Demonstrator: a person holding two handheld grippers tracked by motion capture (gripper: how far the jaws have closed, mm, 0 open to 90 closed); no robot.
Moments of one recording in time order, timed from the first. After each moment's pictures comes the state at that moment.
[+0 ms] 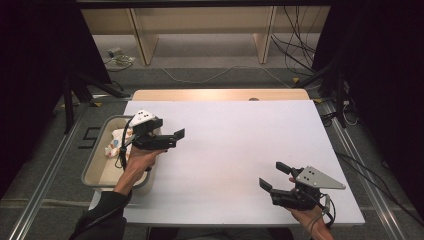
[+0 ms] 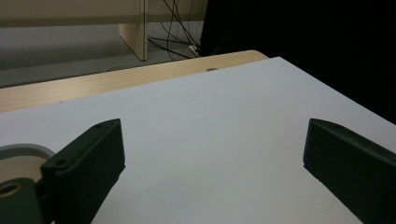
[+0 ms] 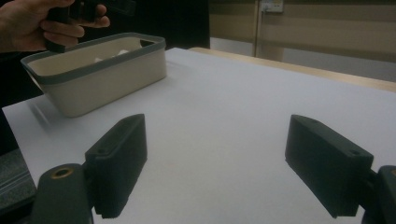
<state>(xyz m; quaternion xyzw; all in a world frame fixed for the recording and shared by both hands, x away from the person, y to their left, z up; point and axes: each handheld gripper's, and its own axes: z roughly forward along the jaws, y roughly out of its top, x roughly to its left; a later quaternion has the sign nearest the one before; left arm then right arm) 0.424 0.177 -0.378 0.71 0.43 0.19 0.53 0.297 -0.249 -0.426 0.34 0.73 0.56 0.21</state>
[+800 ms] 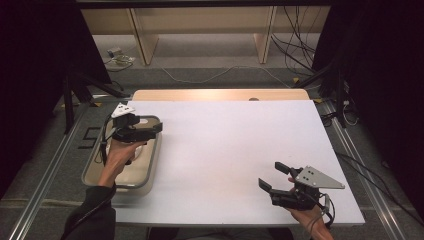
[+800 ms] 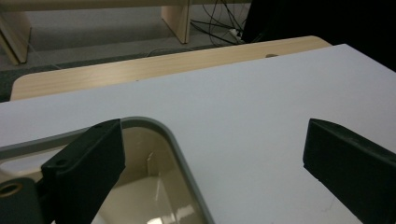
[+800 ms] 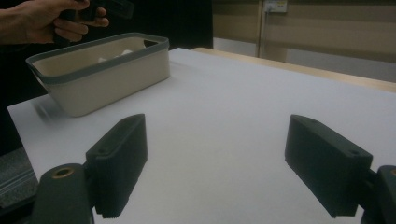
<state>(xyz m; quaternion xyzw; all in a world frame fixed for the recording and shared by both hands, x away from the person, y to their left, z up) 0.446 0.233 -0.383 0.70 0.50 0.23 0.46 0.297 -0.248 -0.426 0.34 0.73 0.56 0.21</state>
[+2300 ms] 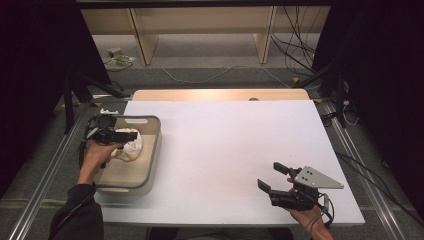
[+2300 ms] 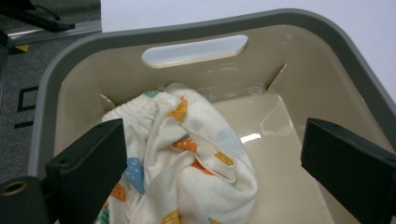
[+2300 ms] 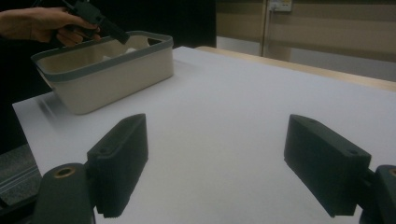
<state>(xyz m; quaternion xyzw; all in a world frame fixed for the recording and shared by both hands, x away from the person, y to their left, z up) 0.469 0.296 -0.412 0.72 0.59 0.21 0.29 0.297 -0.246 -0.427 0.33 0.73 0.56 0.20</state>
